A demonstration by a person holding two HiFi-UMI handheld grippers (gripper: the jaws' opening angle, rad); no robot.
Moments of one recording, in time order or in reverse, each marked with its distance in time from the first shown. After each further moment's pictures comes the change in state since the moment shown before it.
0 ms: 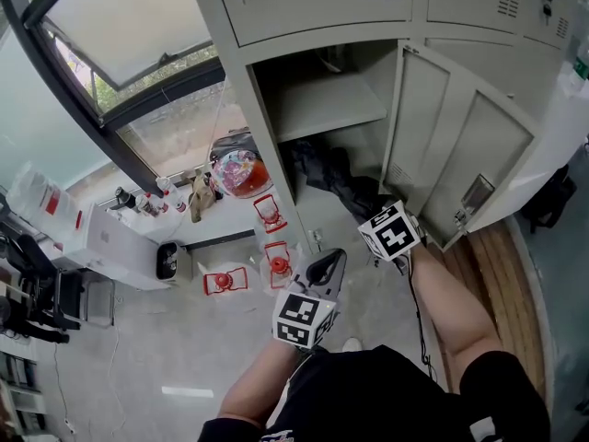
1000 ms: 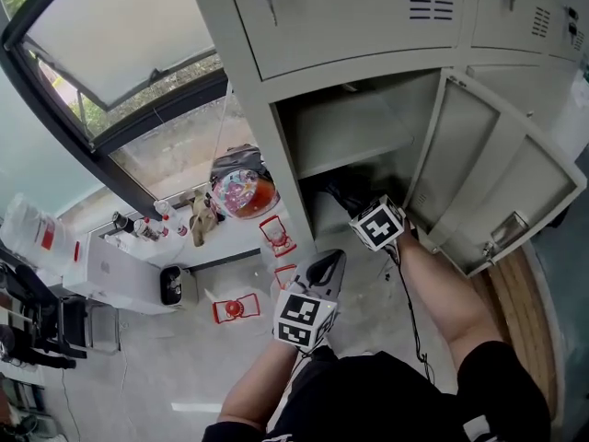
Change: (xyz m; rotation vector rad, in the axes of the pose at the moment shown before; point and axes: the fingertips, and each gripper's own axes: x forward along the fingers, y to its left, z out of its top) left arm 0.034 0.094 0.018 0.024 0.024 -0.044; right arm 0.112 -0.035 0.051 -0.042 0.076 -0.065
